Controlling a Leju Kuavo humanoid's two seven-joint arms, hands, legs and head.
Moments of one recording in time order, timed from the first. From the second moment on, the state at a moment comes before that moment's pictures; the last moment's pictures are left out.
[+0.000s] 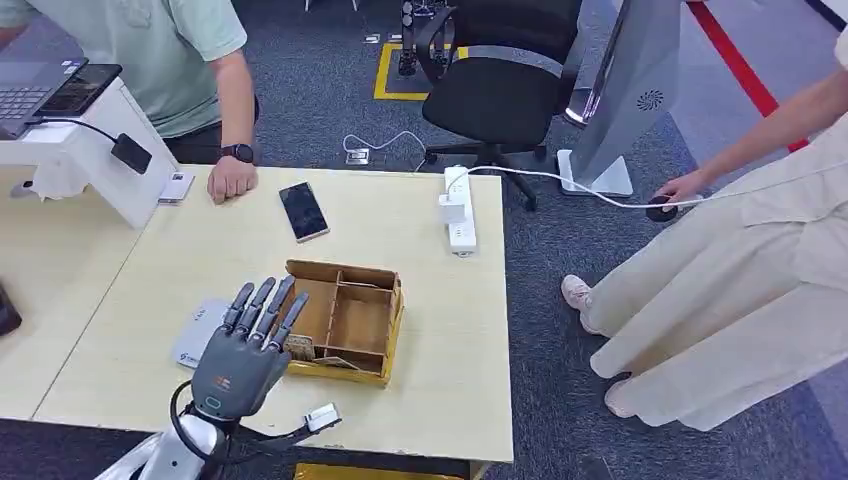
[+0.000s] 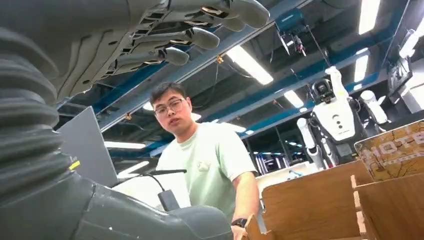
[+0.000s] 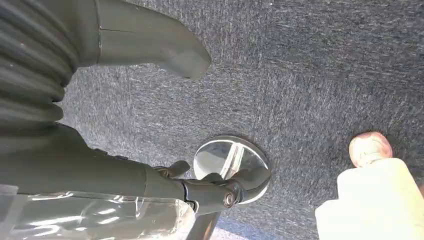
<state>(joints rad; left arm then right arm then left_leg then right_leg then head) -0.02 0.49 -0.68 -1.74 -1.51 0.40 0.39 -0.08 0.27 -0.87 -0.61 1.42 -0.30 -0.19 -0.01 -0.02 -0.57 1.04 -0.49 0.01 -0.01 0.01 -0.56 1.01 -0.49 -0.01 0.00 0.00</state>
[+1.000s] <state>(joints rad) 0.07 0.38 -0.75 -1.71 -1.51 0.40 0.29 -0.09 0.27 -0.89 -0.61 1.39 -0.31 -0.19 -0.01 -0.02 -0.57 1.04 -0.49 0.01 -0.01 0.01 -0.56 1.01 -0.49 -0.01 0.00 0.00</state>
